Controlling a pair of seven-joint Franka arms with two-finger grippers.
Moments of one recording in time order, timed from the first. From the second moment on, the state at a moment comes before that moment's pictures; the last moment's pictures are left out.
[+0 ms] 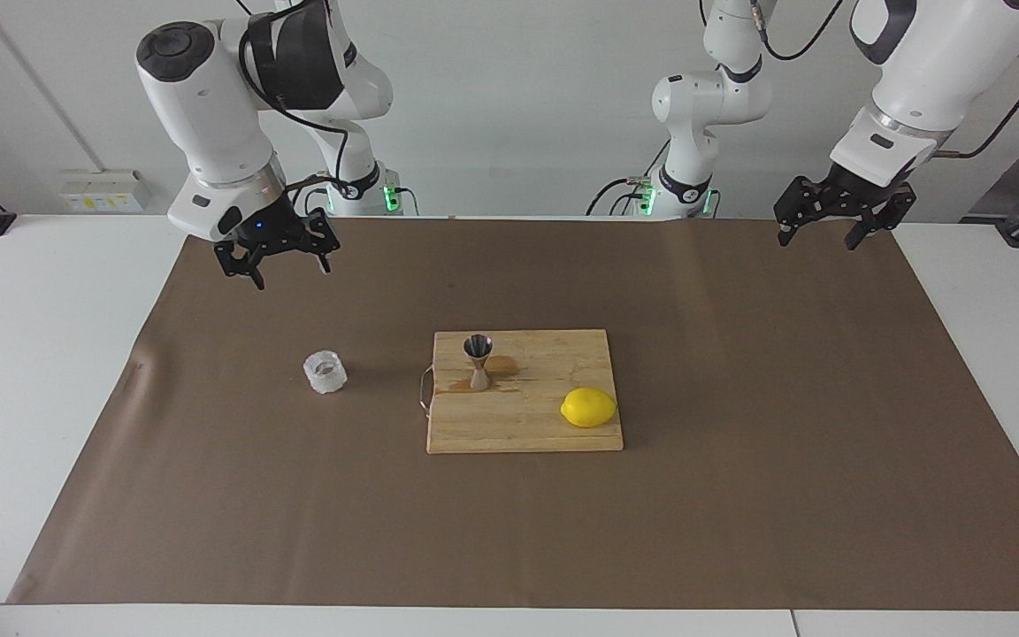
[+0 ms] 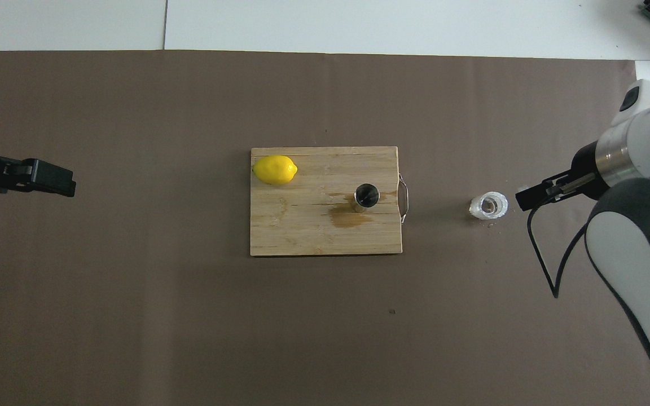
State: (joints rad) left arm 0.00 -0.02 -0.10 -1.57 -0.02 1.54 0.02; right arm 0.00 0.00 0.08 -1.76 0.01 1.75 -0.31
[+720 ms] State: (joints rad) left arm -0.02 -0.02 -0.07 -1.59 -0.02 1.54 0.02; right arm -0.05 0.05 0.08 -1.97 0.00 2.03 -0.76
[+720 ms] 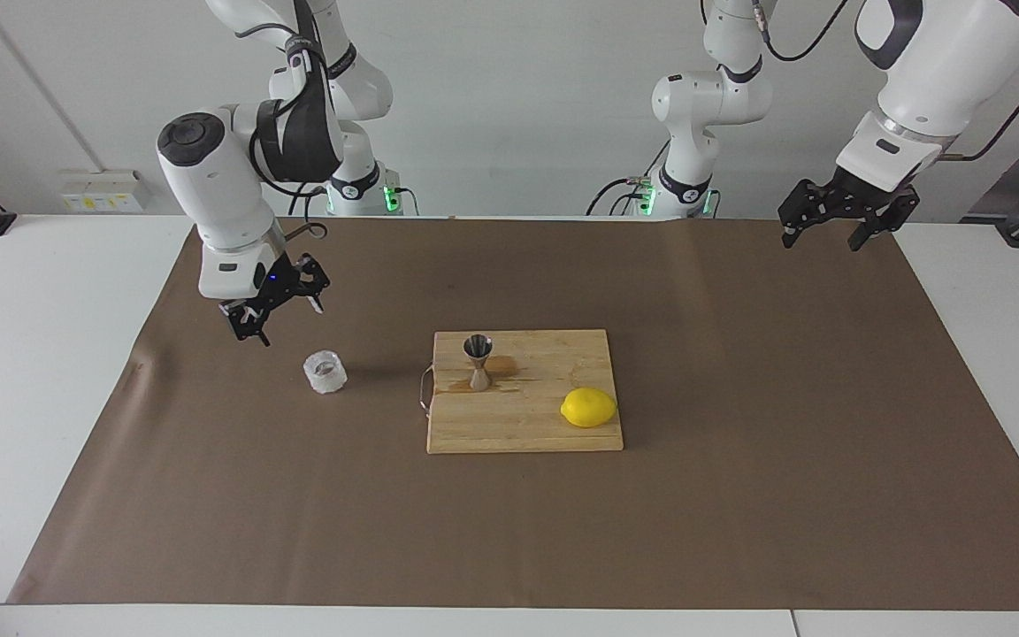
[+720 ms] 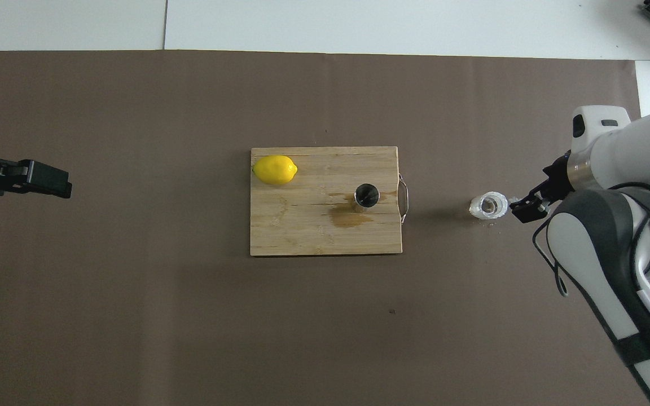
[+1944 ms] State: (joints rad) left arm -0.03 -0.03 -0.06 -1.60 -0.02 1.54 0.02; right arm -0.08 0.12 0.08 -2.08 0.00 2.26 -1.50
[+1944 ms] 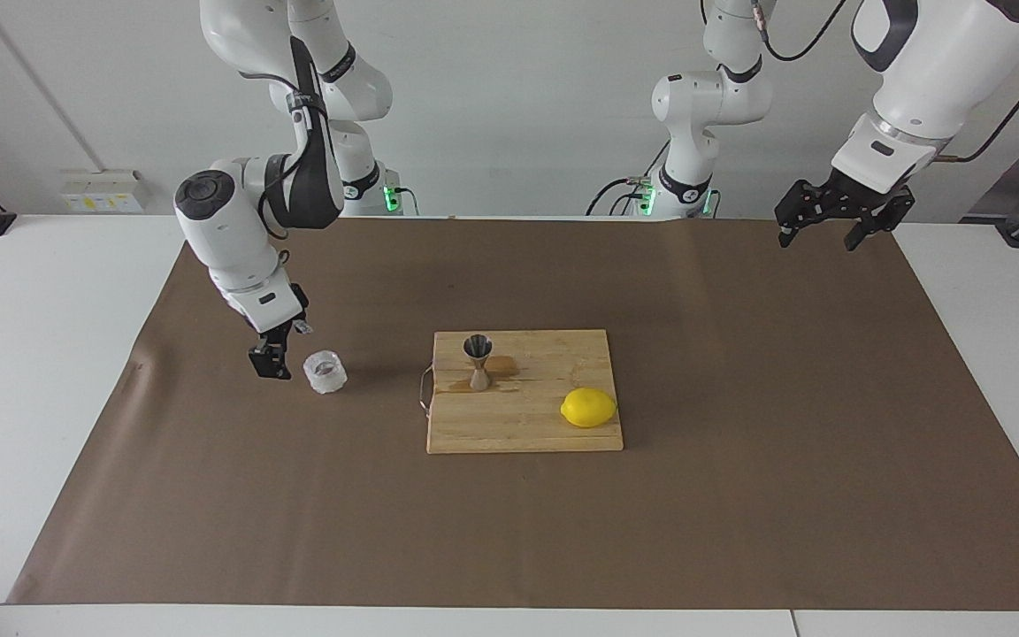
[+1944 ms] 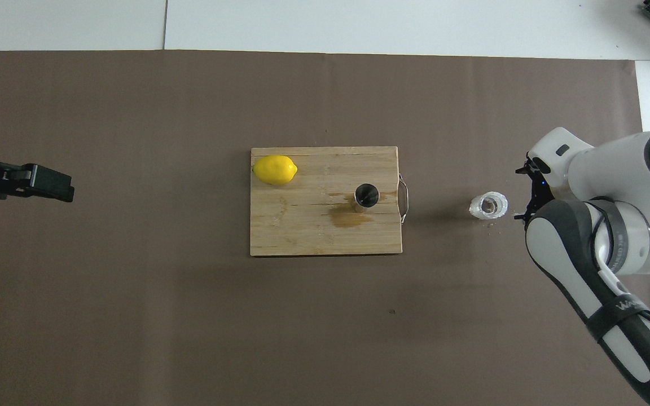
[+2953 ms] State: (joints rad) left arm -0.03 -0.03 -0.06 -1.60 -0.02 1.54 0.02; right arm -0.13 0.16 0.08 -2.10 0.06 2.26 -1.65
